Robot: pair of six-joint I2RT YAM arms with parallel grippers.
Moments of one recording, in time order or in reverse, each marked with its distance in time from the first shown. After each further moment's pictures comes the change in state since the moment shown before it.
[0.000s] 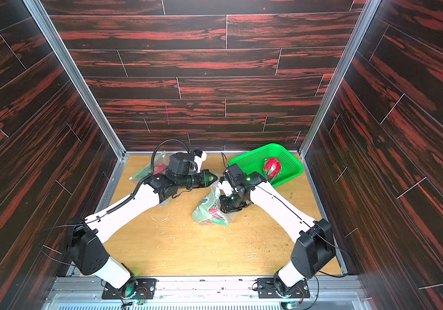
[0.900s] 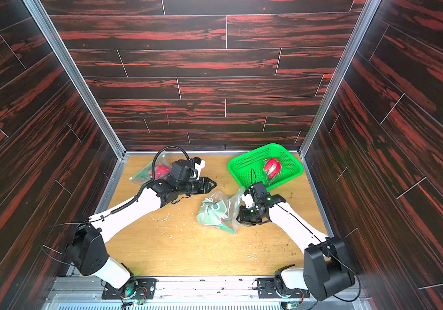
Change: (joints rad) left arm 0.001 -0.020 -0.116 0.010 -0.062 0.035; right arm -0.248 -0.211 -0.533 0.359 -0.143 0.154
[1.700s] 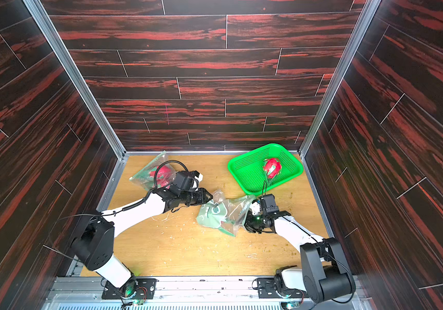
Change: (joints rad) left arm 0.024 0.076 -0.166 0.076 0.034 -0.062; right arm -0.116 -0.027 -0.262 0.386 -0.230 0.184
